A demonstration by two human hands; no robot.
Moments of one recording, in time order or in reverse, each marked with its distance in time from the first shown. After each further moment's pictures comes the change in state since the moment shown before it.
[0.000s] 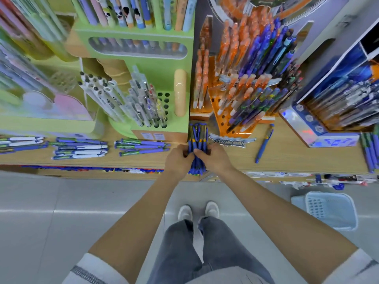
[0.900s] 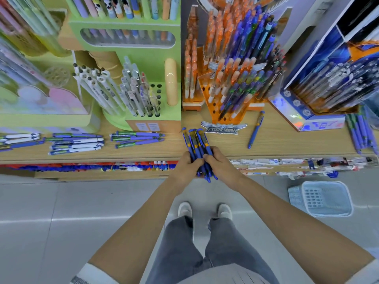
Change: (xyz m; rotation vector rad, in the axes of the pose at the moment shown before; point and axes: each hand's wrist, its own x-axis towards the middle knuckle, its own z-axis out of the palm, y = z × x) left_hand -0.046 -0.016 0.034 -0.506 -0.248 -0.099; right_hand -0.061 0.034 -0.014 0.325 -0.168 0.012
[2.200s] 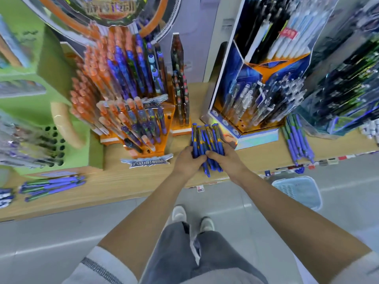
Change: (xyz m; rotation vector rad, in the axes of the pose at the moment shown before) left_hand 0.105 0.075 0.204 0.420 0.036 0.056; right_hand 0.040 0.034 -0.232 0.210 0.289 0.022
